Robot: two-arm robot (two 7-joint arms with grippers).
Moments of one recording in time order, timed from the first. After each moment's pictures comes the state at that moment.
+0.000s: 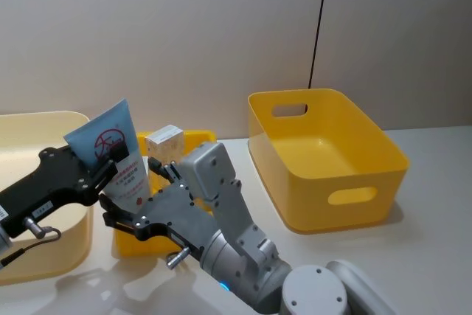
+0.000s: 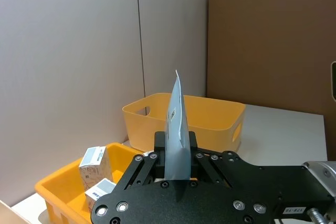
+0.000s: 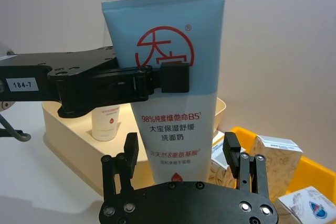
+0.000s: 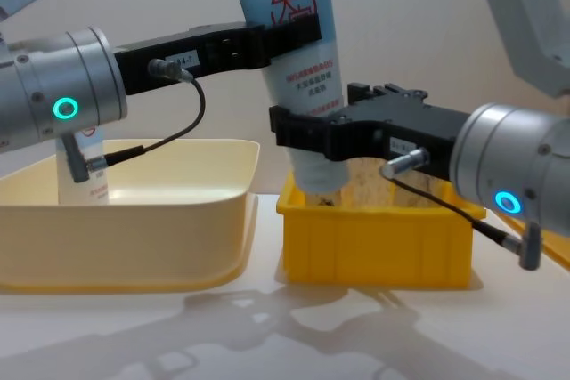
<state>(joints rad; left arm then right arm) -0.48 0.35 0.39 -1.45 -0.61 0.02 -0.70 0.25 0.20 -0.44 -1.63 0.12 0.09 0.22</state>
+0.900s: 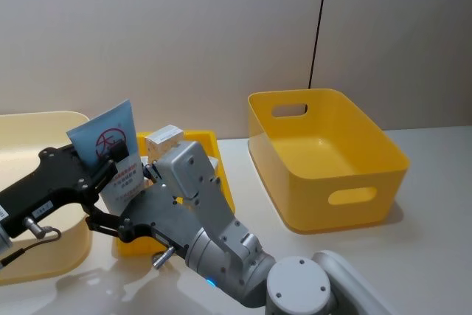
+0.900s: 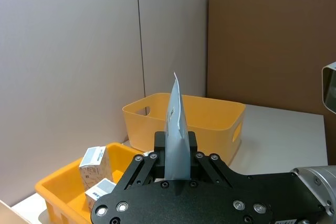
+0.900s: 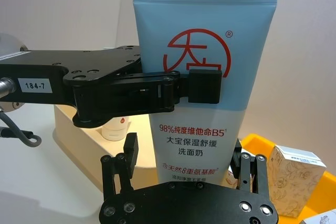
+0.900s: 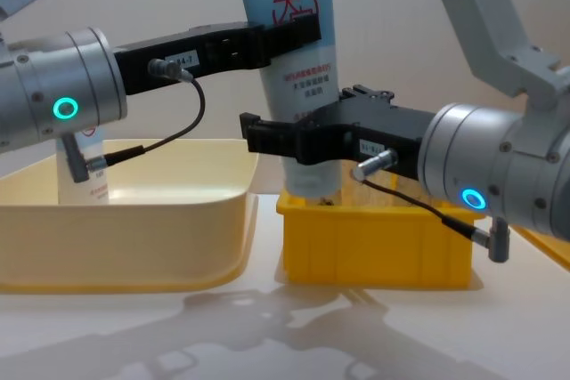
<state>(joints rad) -0.48 0.35 0.39 -1.45 -0.61 0.02 -0.70 0.30 0.18 -0.47 -1.57 0.09 0.09 0.26</state>
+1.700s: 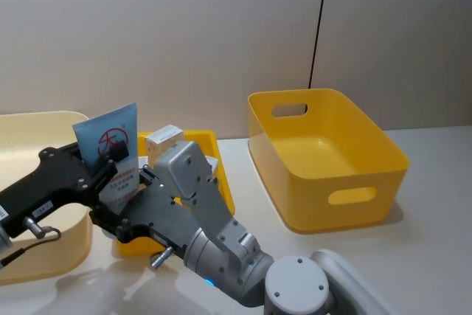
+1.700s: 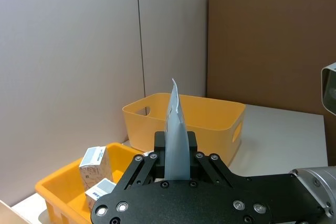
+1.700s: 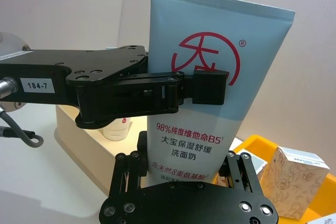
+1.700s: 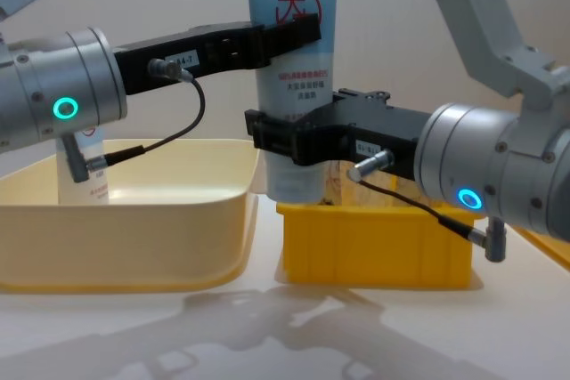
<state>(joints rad) -0.48 0.35 0.39 -1.45 -0.61 0.02 -0.70 0.30 0.18 -0.47 -1.57 0.09 0.09 0.27</state>
